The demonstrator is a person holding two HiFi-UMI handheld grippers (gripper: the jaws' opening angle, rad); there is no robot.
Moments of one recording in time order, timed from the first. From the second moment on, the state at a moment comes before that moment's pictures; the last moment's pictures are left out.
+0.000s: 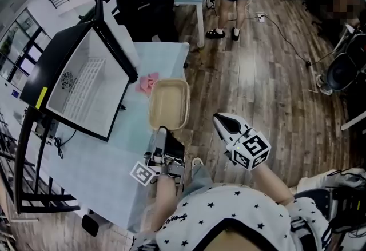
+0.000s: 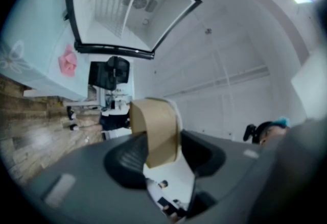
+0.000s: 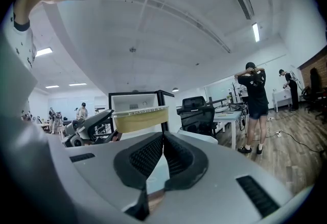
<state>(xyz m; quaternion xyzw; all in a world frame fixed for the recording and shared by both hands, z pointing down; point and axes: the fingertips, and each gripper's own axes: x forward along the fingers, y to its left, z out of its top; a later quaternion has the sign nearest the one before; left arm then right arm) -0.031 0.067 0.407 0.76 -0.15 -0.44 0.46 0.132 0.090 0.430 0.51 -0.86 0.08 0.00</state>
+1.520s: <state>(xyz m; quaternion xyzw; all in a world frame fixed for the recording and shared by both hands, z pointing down) -0.189 -0.137 0.388 0.73 -0.27 -0.51 0.37 0.002 -0.139 0.429 0.39 -0.92 0.08 0.02</state>
